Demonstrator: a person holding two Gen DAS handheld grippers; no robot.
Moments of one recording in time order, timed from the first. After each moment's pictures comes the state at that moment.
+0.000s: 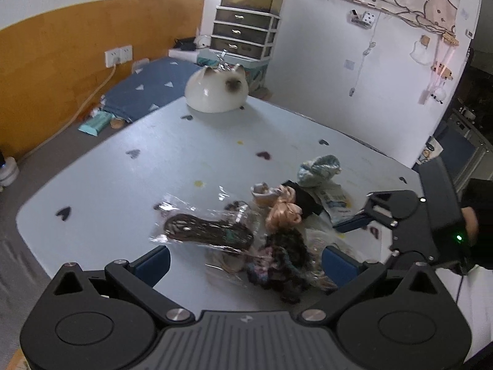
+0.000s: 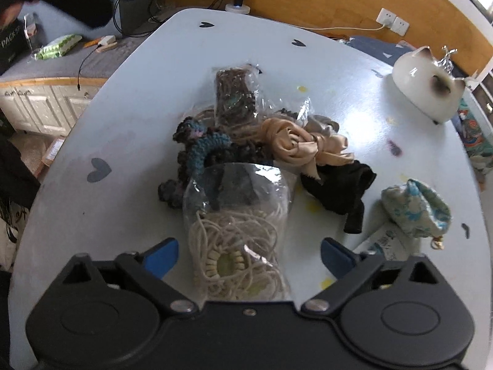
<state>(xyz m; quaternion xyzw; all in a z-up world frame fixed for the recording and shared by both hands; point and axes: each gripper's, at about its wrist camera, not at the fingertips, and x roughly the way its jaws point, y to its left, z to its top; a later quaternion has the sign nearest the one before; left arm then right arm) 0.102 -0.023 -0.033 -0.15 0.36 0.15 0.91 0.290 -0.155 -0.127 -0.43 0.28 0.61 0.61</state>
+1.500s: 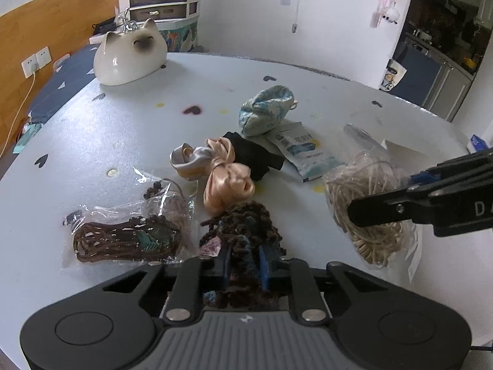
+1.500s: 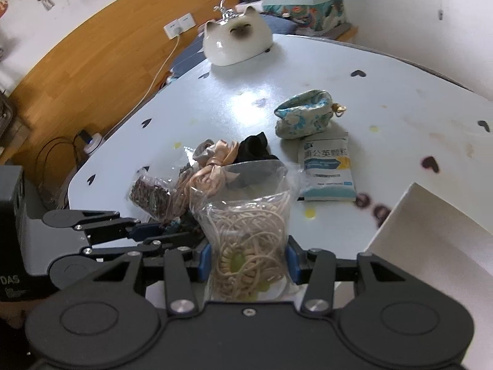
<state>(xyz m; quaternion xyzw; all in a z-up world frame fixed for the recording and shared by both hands) 0.191 -0.054 -0.101 -0.06 0.44 0.04 0.90 0.310 -0.218 -0.087 -0.04 0.47 0.39 0.79</state>
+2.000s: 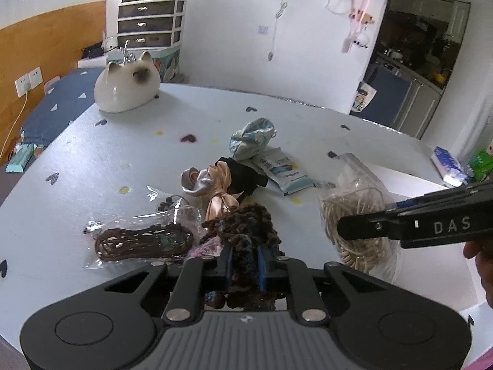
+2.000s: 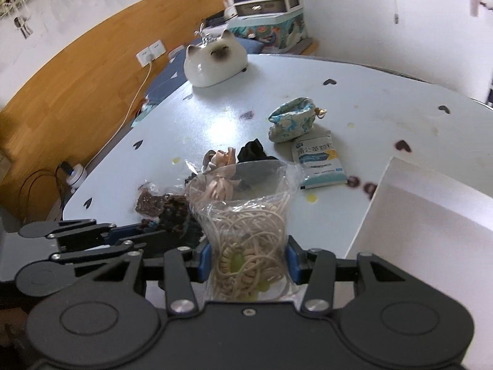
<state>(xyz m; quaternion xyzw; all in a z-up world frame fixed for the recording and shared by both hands) 0.137 -0.033 -0.062 -0.06 0.39 -0.01 0.92 0.249 -0.216 -0.064 0.00 0.45 0.32 0.84</state>
